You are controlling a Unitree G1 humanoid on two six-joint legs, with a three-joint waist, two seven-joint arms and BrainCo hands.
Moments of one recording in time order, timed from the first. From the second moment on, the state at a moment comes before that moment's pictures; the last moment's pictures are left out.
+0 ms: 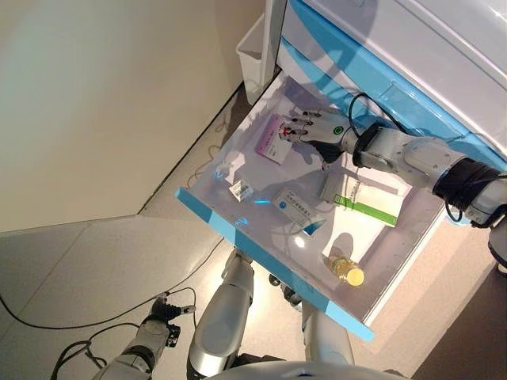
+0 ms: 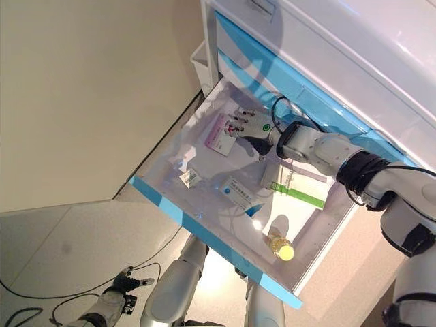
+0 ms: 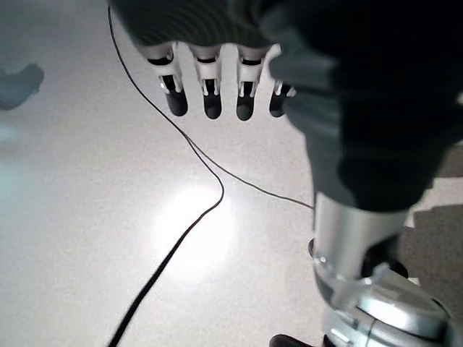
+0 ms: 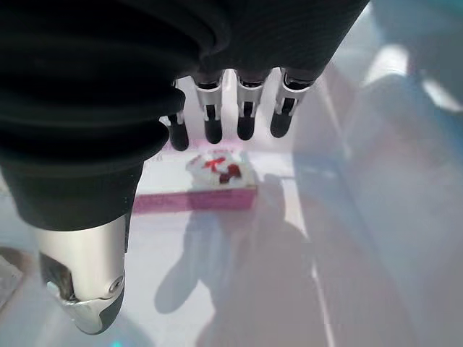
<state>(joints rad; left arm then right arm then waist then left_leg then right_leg) -0.15 0.32 -0.26 1.25 -0.09 -0.06 0.20 -1.25 -0.85 1.26 0.51 -0.70 -0.19 -0.10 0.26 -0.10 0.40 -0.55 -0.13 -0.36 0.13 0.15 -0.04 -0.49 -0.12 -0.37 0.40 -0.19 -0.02</state>
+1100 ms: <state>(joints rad) -0.14 0.30 -0.27 1.28 -0.09 -0.06 0.23 -1.23 -0.75 1.13 0.55 -0.78 -0.07 -0.23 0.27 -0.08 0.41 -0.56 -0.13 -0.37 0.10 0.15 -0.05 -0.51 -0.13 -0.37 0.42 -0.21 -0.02</state>
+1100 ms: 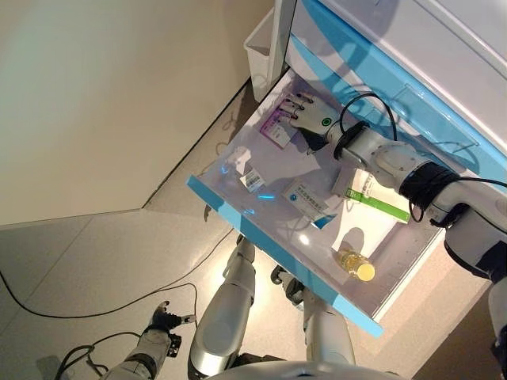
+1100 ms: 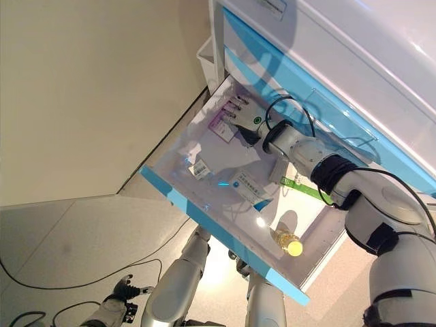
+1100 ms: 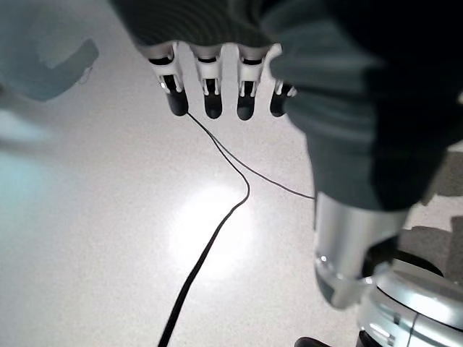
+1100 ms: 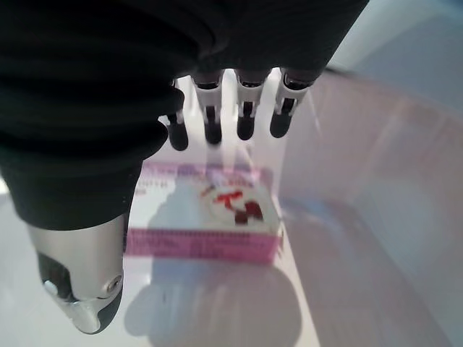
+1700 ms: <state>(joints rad) -0.15 0.30 -0.28 1.27 -0.09 -0.06 0.23 -1.22 -0.58 1.08 0.69 -0.62 -0.09 -0.18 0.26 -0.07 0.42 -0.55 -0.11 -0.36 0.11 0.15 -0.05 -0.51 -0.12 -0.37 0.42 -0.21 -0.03</state>
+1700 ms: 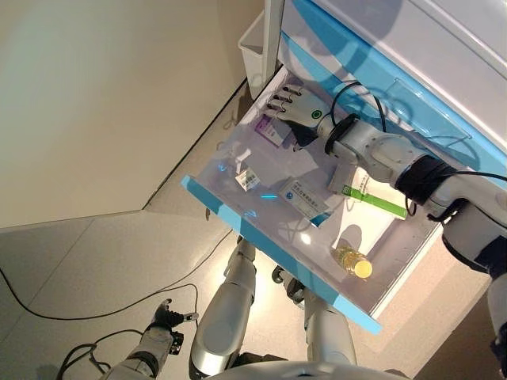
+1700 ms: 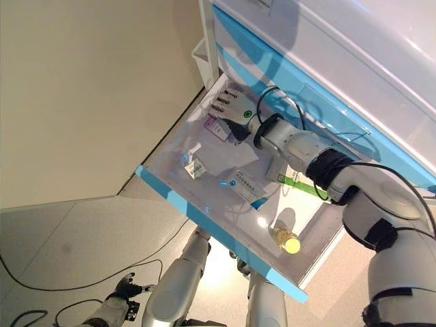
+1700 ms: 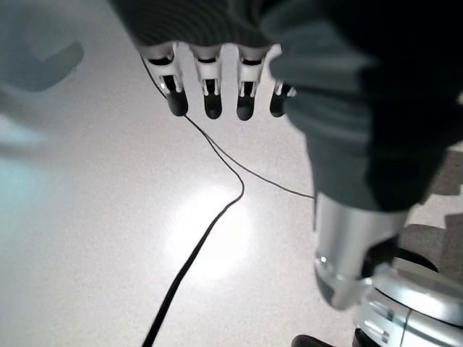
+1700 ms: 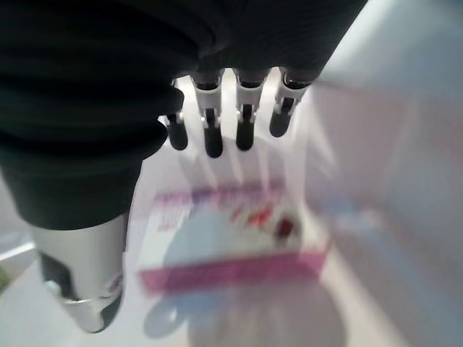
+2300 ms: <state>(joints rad) -0.15 0.30 -0.28 1.27 -0.09 -0.06 0.24 -1.17 -0.40 0.92 0.92 -0.57 -0.03 -0.22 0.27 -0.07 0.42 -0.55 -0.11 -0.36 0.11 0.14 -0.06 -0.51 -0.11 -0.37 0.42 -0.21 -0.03</state>
